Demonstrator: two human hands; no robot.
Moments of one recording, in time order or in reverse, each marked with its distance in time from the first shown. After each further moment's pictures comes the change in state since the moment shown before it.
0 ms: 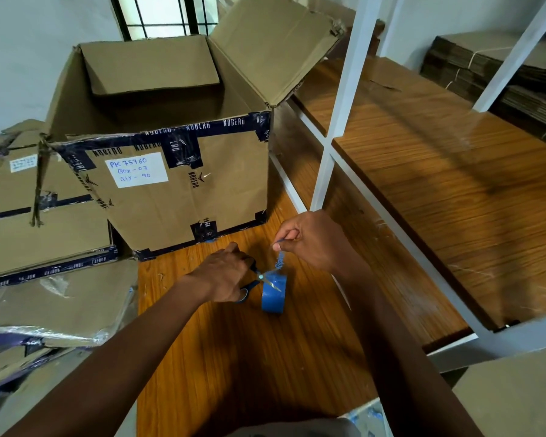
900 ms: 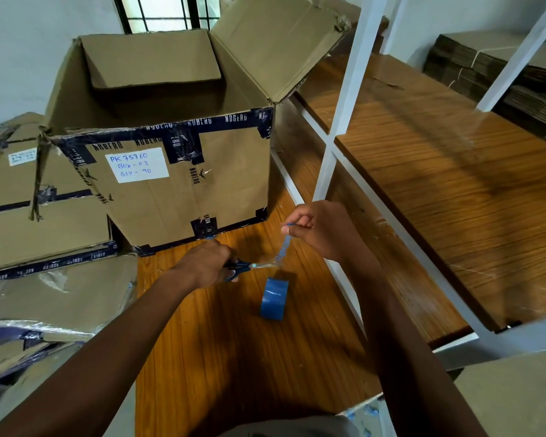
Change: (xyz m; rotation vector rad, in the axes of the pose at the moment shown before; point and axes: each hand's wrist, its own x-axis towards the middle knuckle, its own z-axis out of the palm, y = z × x) left_hand -0.003 -0.037 0.005 -0.288 0.043 -0.127; right_hand 0.008 0.016 -0.009 -0.035 0.116 -0.056
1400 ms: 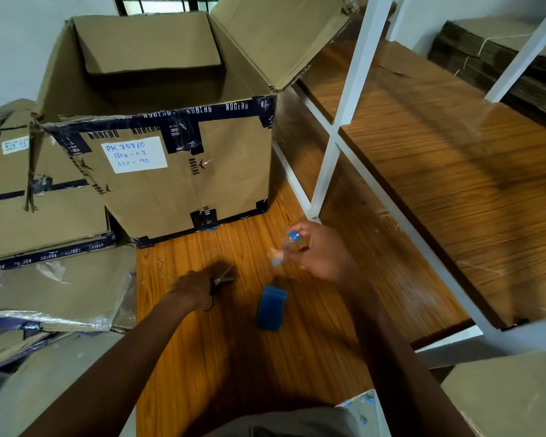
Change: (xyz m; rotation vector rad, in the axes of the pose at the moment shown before) left_hand -0.027 -0.019 0.066 0.062 -0.262 -0.448; right_hand -0.031 0.001 0.038 0.270 -0.201 0.420
